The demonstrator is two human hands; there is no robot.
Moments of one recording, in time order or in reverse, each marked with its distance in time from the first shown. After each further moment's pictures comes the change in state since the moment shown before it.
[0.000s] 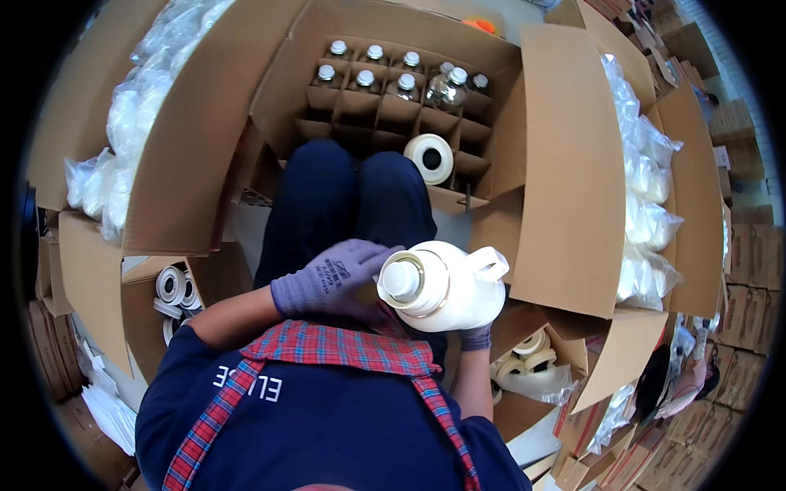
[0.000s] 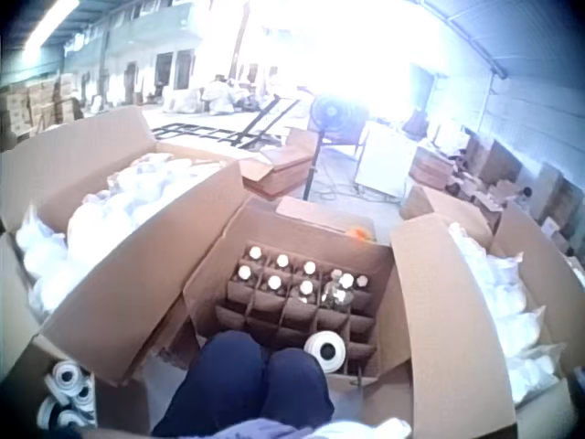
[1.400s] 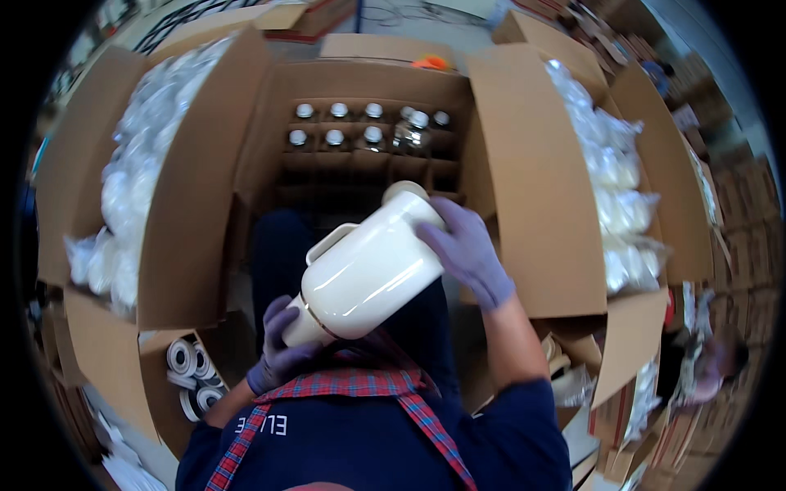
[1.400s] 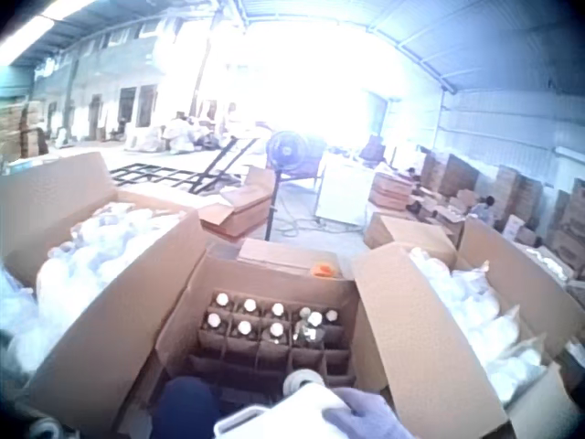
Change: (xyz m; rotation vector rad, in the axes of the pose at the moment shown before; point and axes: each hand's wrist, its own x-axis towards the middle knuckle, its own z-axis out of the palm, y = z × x) left_hand -0.093 -0.010 0.009 0.249 0.831 0.274; right_hand 0.104 -0.250 0.175 -0.804 -0.307 -0.209
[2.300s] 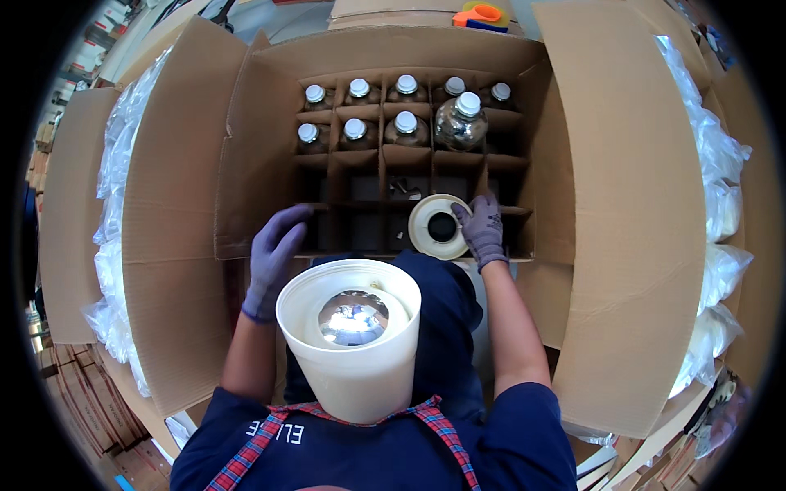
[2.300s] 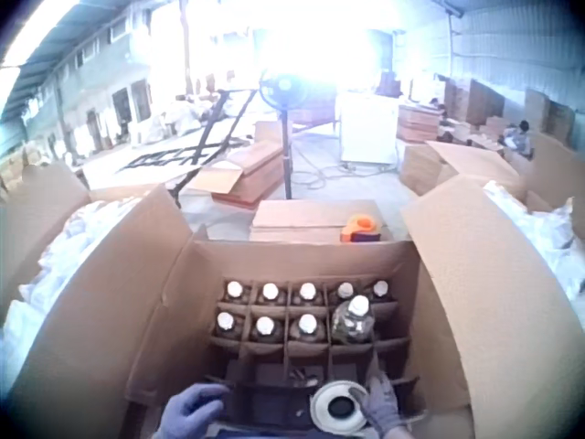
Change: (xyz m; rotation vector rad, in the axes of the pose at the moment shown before) left_hand 0.132 -0.218 0.075 -0.378 -0.114 -1.045; right_hand 0.170 0.333 0.133 -0.267 0.235 0.269
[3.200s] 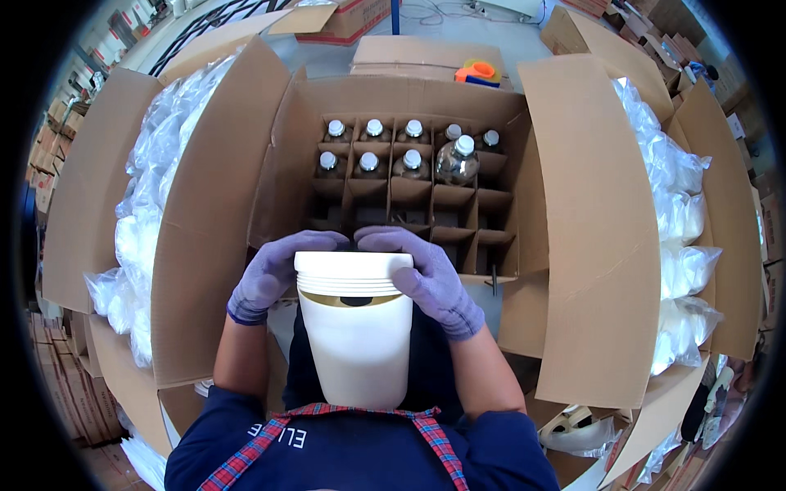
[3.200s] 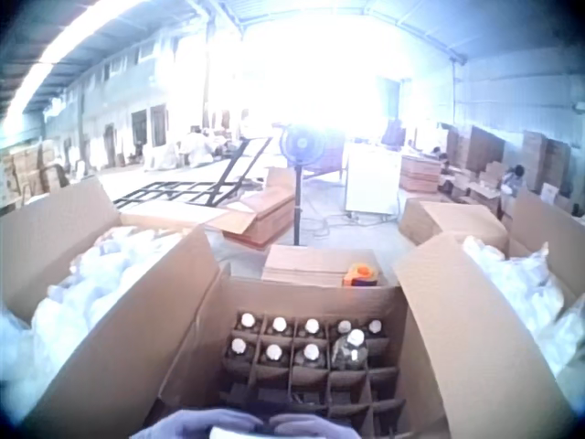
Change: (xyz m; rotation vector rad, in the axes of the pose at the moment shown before) left_hand -0.044 0.072 -0.037 -0.583 -0.591 0.169; right_hand -0.109 -0.232 -0.152 1.105 -0.572 -0.472
